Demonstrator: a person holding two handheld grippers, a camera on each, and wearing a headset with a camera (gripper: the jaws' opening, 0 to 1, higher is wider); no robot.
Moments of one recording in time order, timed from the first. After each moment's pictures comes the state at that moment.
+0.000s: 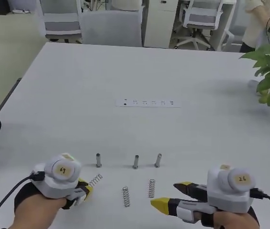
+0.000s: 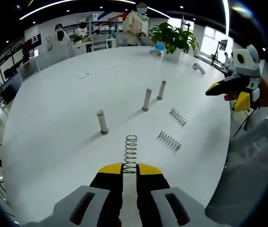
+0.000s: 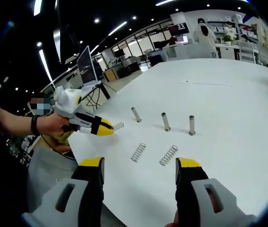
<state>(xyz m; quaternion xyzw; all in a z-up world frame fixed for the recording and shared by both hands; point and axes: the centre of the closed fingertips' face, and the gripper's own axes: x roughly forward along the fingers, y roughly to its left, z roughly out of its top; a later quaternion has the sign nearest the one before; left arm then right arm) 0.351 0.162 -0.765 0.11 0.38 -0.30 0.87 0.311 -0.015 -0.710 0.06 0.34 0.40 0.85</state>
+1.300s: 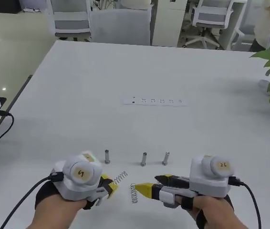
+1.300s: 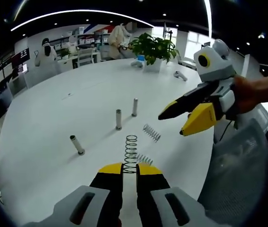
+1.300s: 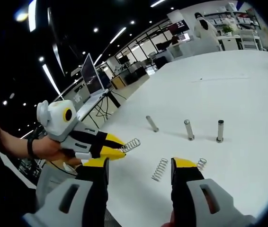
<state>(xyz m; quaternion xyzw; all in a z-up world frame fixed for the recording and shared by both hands) 0.335 0.111 -0.734 0.11 0.32 -0.36 0.87 0.329 0.046 -0.709 0.14 0.34 0.43 0.83</state>
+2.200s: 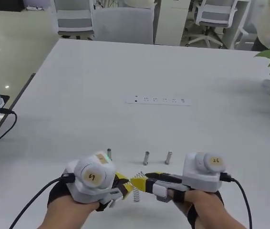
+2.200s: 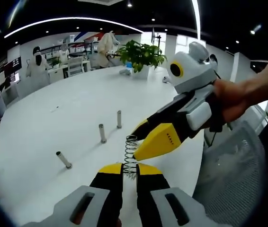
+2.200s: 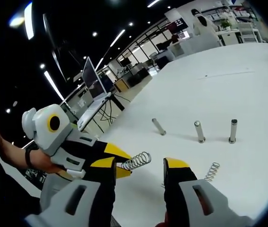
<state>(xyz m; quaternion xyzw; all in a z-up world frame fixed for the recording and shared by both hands) 0.326 0.078 -0.717 0.11 0.29 -0.41 0.86 0.335 0.067 -0.709 0.17 0.34 0.44 0.81</state>
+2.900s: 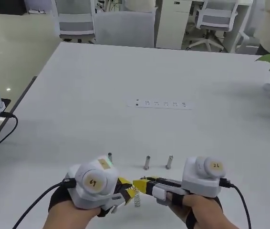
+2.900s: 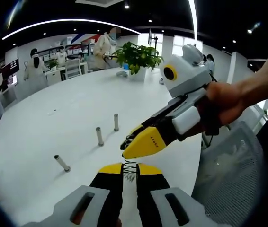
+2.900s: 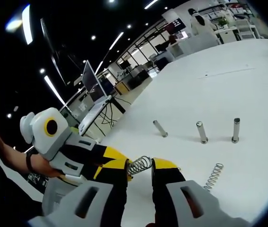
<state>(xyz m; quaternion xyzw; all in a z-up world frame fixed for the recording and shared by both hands) 0.325 0.074 -0.713 0.11 0.28 -0.42 0.86 0.339 0.073 -0.708 0.19 0.34 0.43 0.81</state>
